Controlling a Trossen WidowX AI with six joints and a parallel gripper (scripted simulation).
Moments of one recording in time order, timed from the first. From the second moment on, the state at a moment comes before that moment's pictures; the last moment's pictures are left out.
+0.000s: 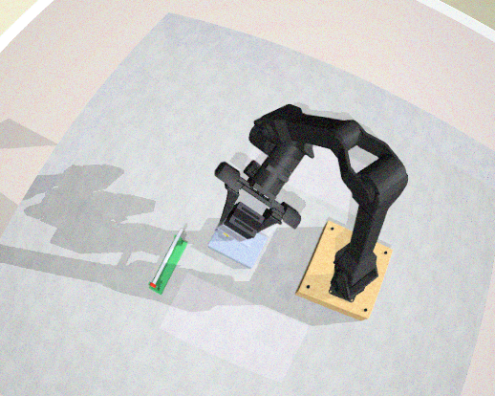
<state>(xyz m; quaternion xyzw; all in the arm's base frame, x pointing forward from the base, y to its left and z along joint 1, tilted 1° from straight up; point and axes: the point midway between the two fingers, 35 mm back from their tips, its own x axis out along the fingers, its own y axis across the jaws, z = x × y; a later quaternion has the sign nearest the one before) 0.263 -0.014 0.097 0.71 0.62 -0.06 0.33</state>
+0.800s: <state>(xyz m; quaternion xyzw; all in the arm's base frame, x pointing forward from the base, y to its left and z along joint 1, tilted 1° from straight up) 0.263 -0.014 0.097 0.71 0.62 -0.06 0.32</state>
